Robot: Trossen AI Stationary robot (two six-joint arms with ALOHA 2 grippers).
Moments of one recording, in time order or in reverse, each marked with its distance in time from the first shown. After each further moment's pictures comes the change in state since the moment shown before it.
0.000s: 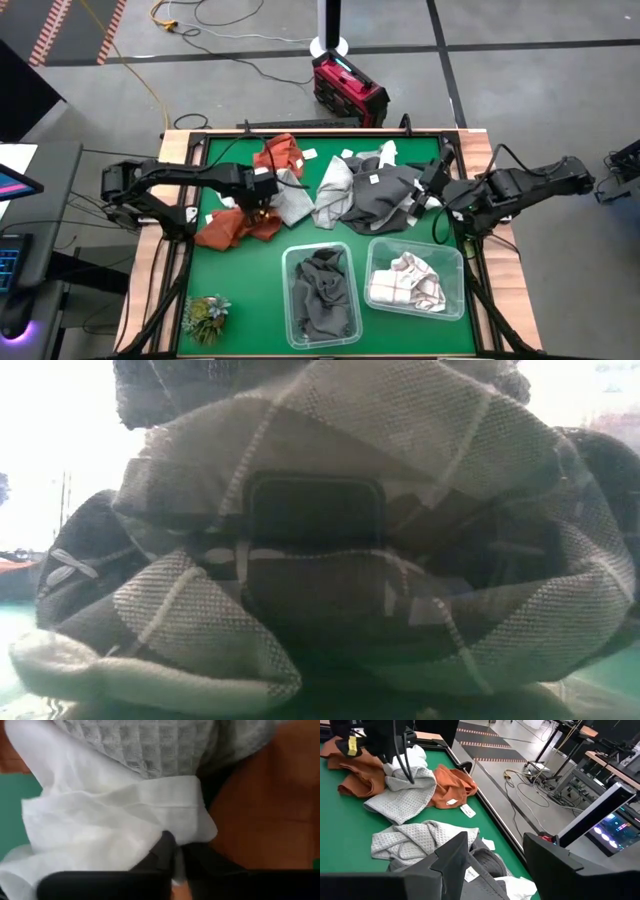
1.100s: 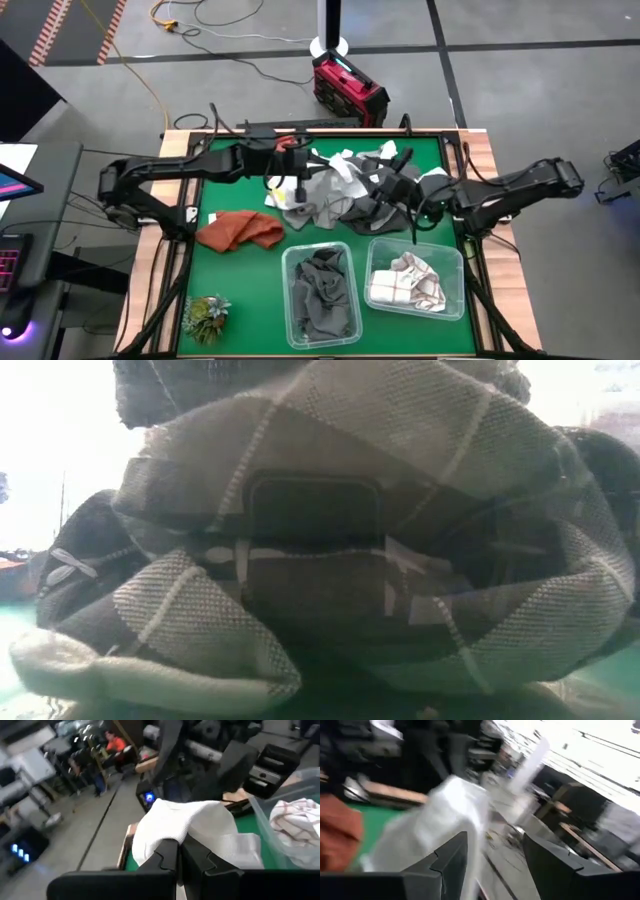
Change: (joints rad) left arm -0.070 -0.019 0.357 0.998 0.327 0.498; right arm -0.094 0.311 -0.026 0.895 -0.104 -0.605
